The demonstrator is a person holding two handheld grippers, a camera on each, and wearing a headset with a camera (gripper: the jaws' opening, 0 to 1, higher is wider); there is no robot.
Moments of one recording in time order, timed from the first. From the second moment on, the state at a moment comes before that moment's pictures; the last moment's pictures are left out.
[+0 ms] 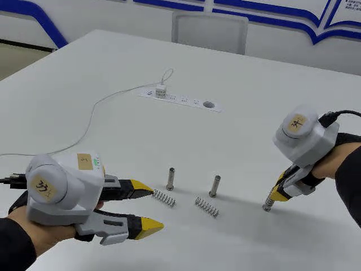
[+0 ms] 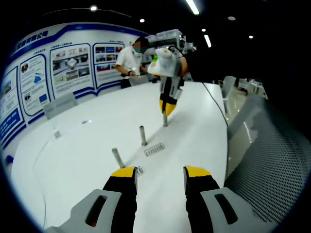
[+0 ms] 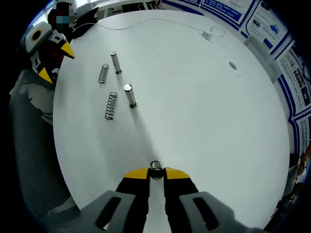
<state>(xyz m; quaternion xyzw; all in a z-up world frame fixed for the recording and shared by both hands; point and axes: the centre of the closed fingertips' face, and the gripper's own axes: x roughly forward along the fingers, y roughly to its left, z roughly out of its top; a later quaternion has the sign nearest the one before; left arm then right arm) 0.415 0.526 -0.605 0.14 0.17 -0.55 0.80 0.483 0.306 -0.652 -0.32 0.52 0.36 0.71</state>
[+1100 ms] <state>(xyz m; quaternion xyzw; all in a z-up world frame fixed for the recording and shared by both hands) 0.415 0.525 -0.605 0.15 0.17 -0.55 0.80 0.472 0.332 -0.594 -0.35 0.44 0.36 0.74</state>
